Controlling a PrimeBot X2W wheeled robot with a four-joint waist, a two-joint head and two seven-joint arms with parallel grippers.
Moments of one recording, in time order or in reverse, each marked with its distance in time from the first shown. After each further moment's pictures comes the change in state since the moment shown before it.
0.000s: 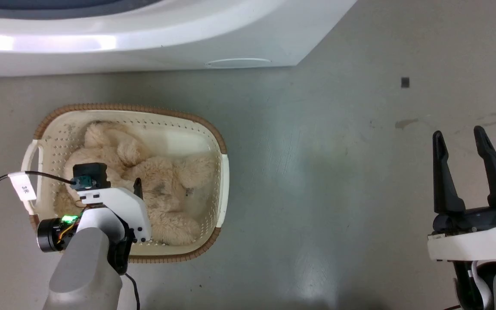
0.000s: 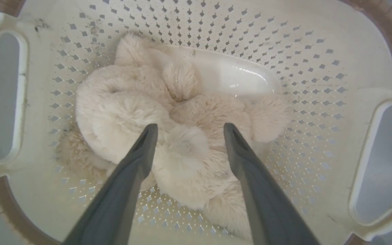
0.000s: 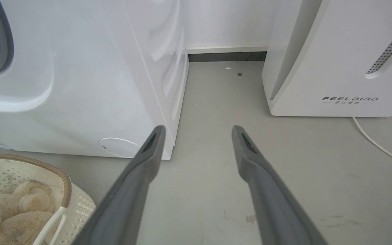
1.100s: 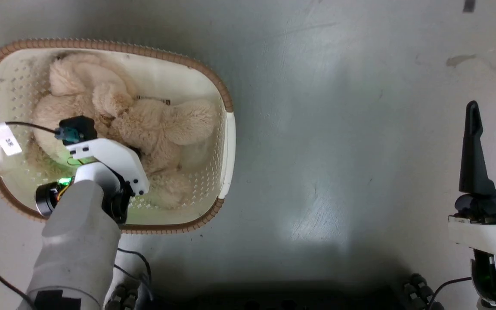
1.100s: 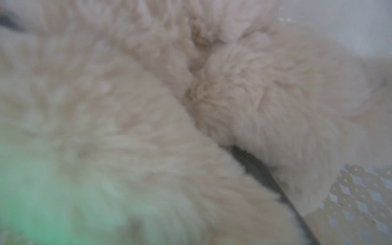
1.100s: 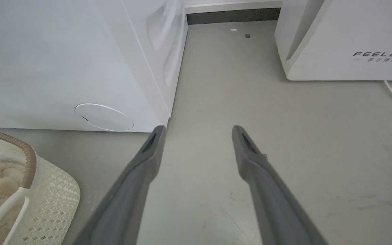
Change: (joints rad) left arm -0.289 -0.004 -0.025 0.321 -0.141 0.015 -0.001; right arm -0.050 0.000 -0.039 -0.077 0.007 0.000 -0.066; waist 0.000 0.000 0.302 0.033
